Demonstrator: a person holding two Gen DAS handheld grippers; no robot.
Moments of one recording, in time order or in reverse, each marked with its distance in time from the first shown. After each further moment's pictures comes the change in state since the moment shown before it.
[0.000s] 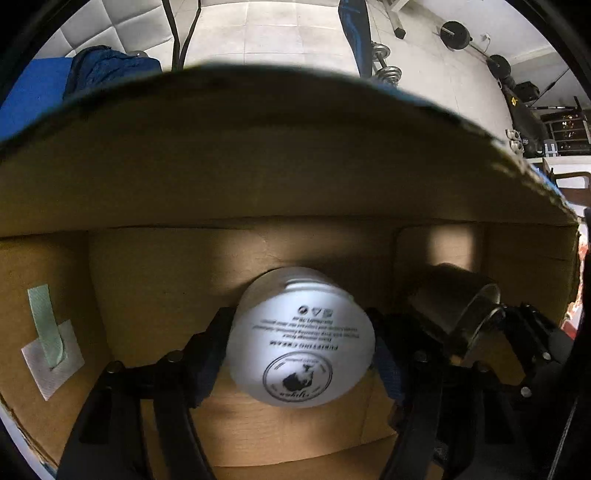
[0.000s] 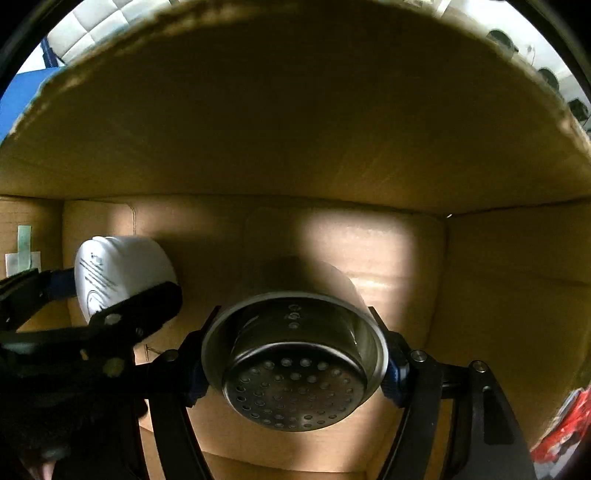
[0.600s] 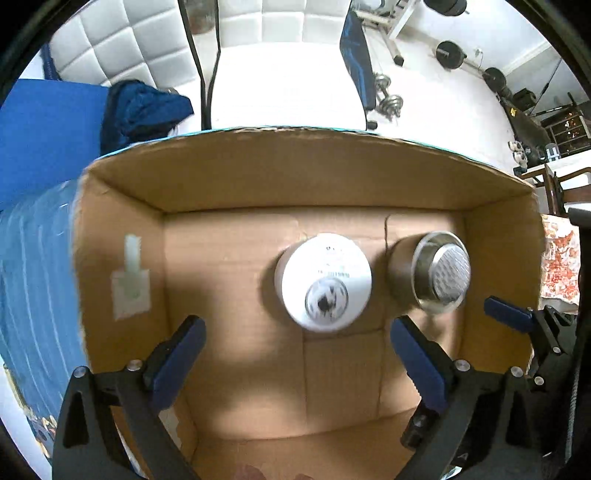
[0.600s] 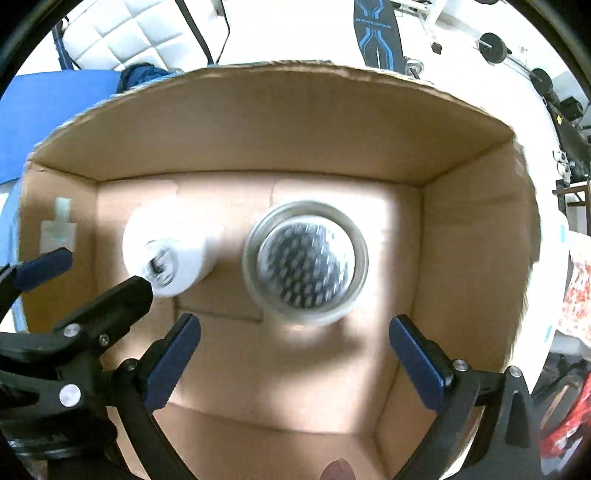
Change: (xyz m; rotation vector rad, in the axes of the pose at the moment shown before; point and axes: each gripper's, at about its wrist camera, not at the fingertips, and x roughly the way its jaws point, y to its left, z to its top) left arm -0.084 -0.011 -0.087 0.042 -0.183 0.092; right arm -0.046 0.011 -0.061 0.013 -0.061 0.015
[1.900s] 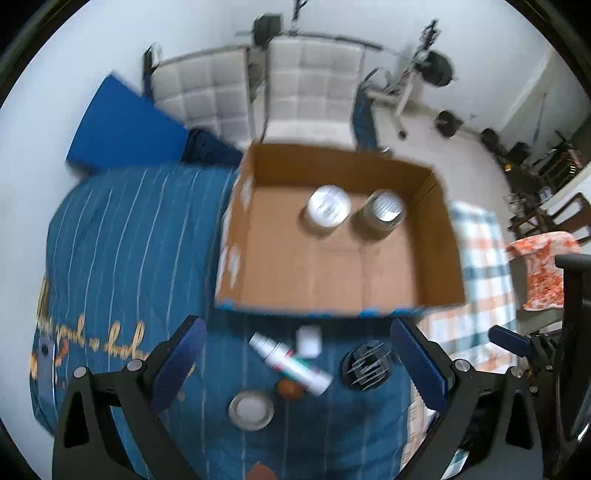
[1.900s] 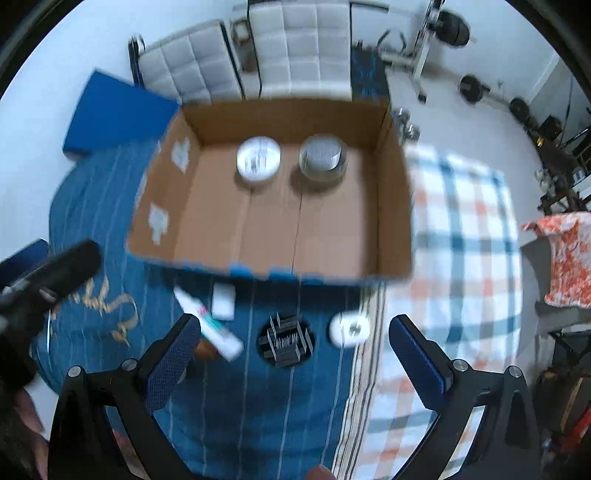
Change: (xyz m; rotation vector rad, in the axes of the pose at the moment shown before) left arm -0.113 0.033 -0.189 -0.078 -0.317 0.114; right arm -0.140 0.020 -0.216 -0.029 -0.223 0.019
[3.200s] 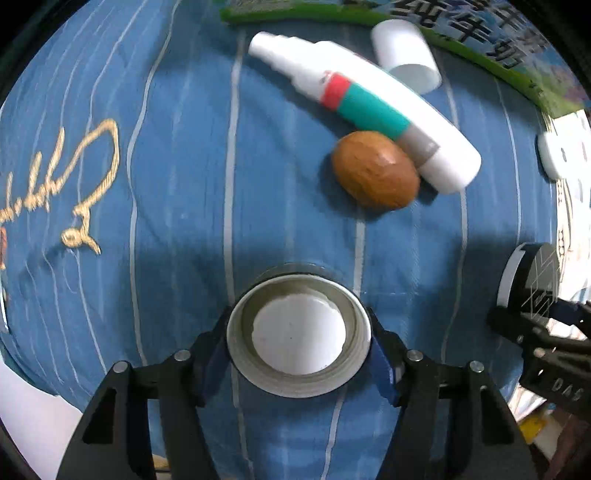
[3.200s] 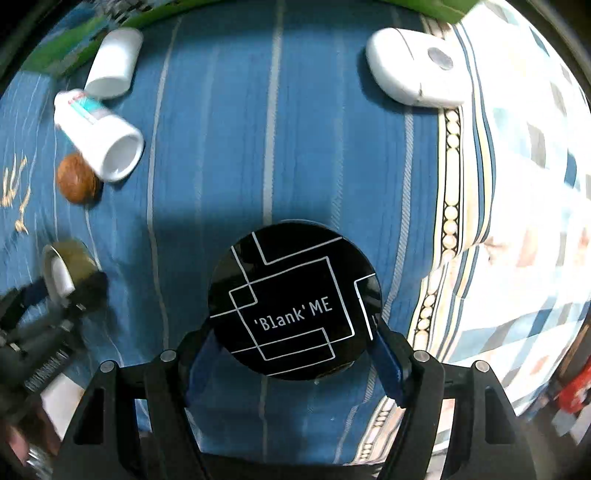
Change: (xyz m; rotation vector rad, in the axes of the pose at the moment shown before) left arm 0.196 0.004 -0.177 0.097 0.411 0.090; right arm 0.192 -0.006 -0.149 0.070 0.444 -0.011
